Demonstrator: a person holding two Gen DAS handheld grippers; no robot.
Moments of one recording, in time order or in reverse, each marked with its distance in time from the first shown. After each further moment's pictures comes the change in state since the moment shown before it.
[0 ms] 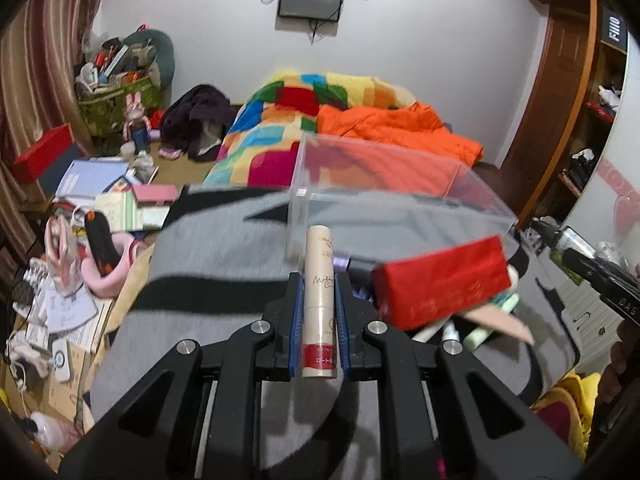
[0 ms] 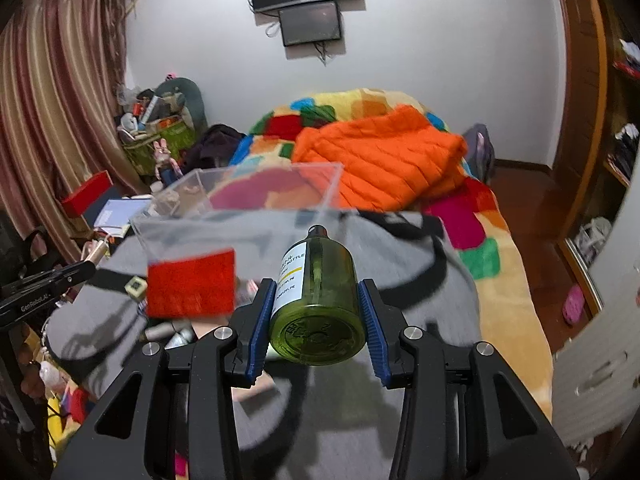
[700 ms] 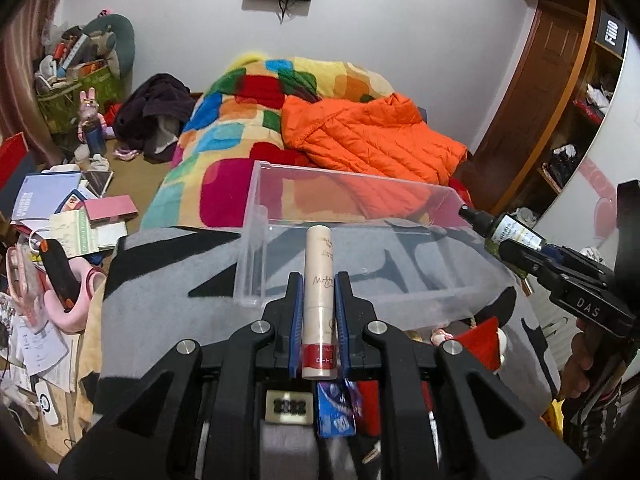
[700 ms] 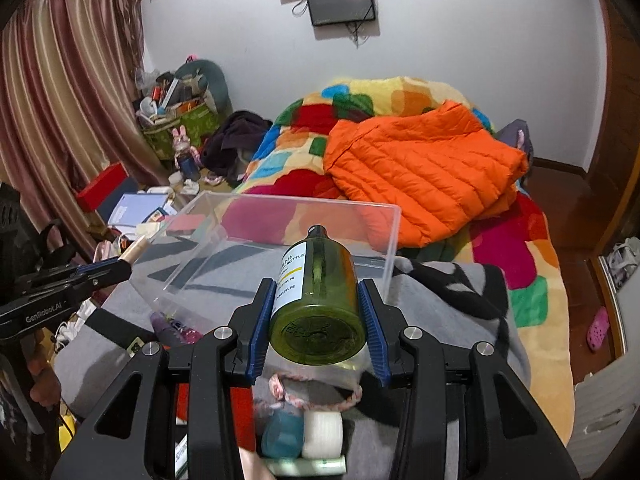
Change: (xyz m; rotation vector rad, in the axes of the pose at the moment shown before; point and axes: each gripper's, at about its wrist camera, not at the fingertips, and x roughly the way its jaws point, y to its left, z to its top) left arm 0.074 -0.009 0.077 0.016 0.117 -0.118; right arm 0.090 0.018 0.074 -0.039 0.109 0.103
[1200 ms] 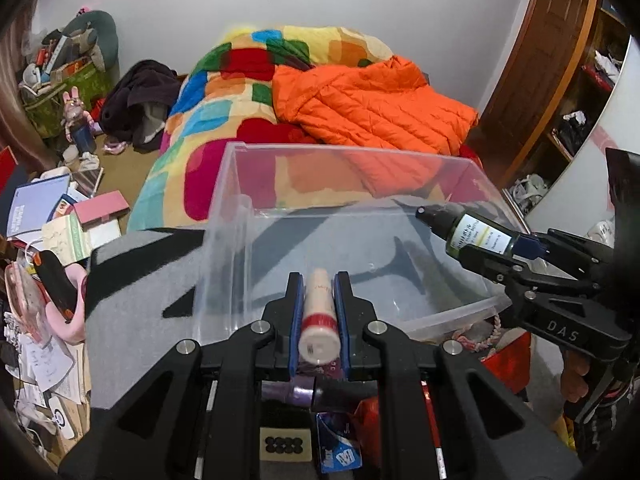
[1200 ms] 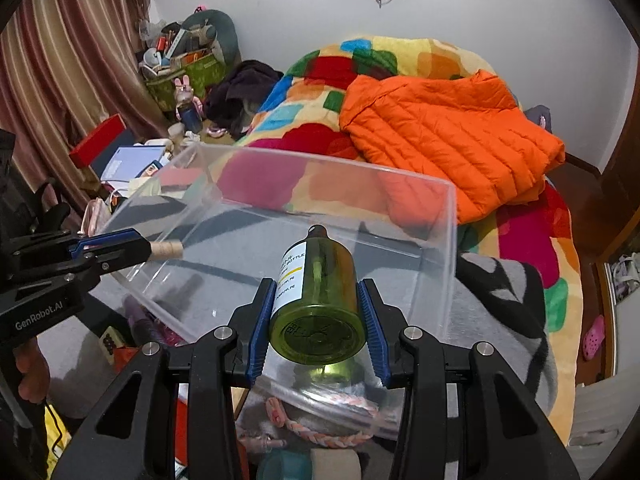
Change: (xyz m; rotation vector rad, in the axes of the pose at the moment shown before) left arm 0.047 -0.013 0.011 0.061 0.113 0.030; right arm 0.063 0.015 0.005 -0.073 0.163 0.003
